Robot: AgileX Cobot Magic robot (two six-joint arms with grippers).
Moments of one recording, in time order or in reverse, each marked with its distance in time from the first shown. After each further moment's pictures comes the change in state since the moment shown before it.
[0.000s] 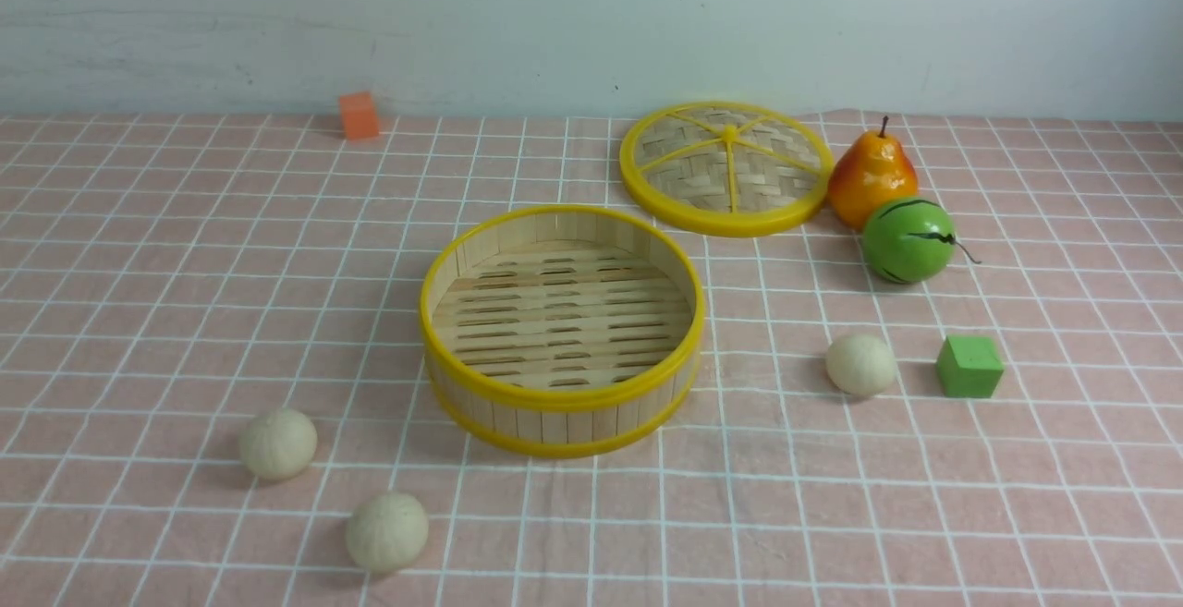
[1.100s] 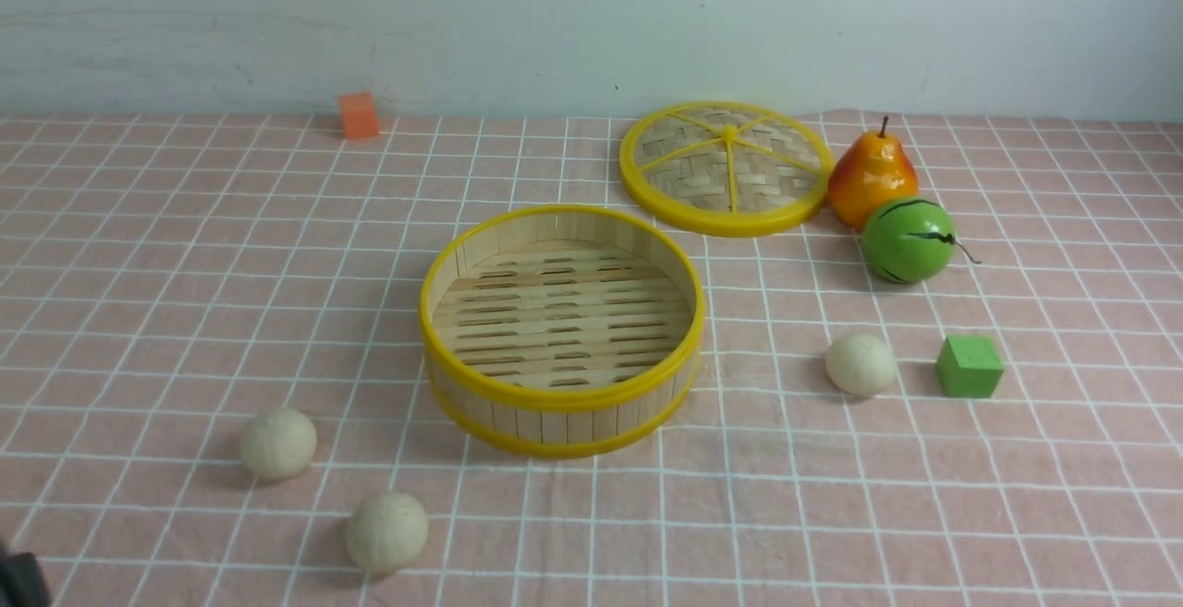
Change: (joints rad) right arm 0.000 0.391 -0.428 0.645 0.105 -0.498; left arm 0.000 0.399 -0.650 -0.090 0.596 0.056
